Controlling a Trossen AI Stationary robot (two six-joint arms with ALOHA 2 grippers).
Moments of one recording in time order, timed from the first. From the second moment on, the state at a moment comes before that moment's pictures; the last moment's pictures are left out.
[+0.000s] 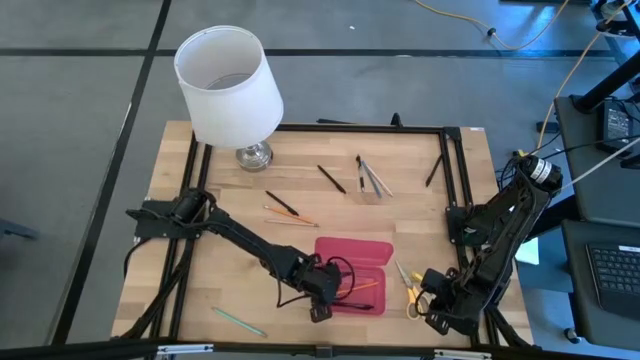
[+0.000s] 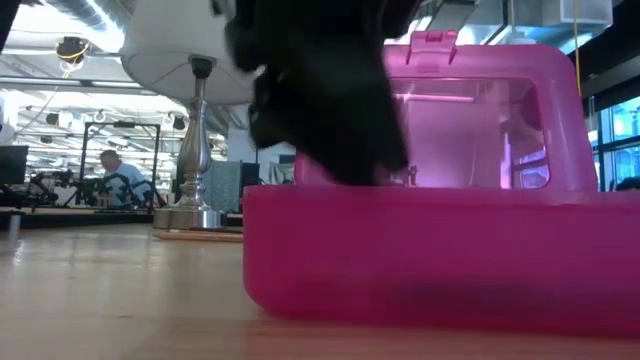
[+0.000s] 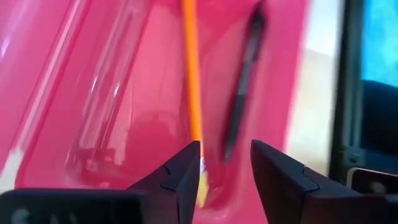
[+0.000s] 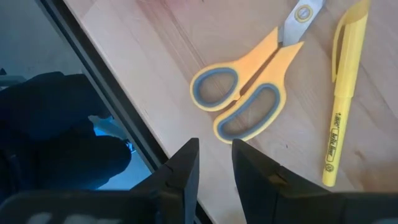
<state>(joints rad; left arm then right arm) -0.44 2.08 1.54 -0.43 -0.06 -0.68 1.06 1.41 0.90 -0.69 0.09 1.69</state>
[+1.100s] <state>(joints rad) -0.54 1.54 0.98 0.20 -0.16 -0.11 1.06 1.41 0.90 -0.78 0.22 1.64</state>
